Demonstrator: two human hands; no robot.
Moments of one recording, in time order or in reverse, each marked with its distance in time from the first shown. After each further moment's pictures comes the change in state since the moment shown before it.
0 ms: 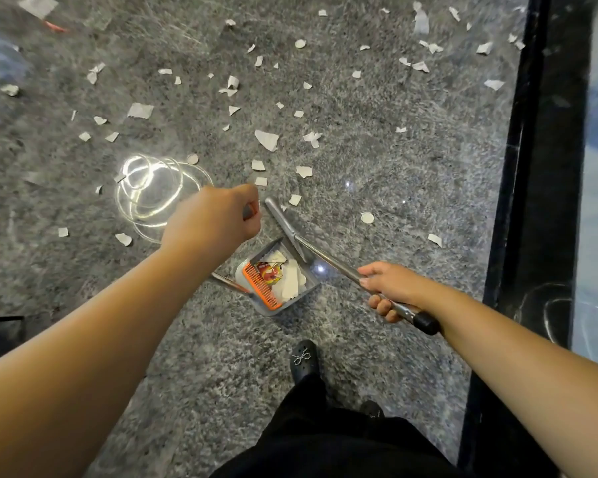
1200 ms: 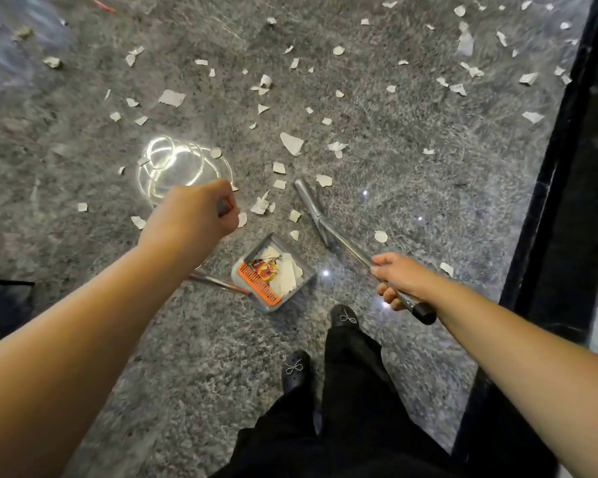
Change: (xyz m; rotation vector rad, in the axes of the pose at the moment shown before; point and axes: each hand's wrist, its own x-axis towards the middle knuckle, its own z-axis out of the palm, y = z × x) left_hand 0.008 -0.032 -0.019 -0.149 0.134 -0.239; right_hand 0.044 -0.059 -0.029 -0.093 0.071 -0.041
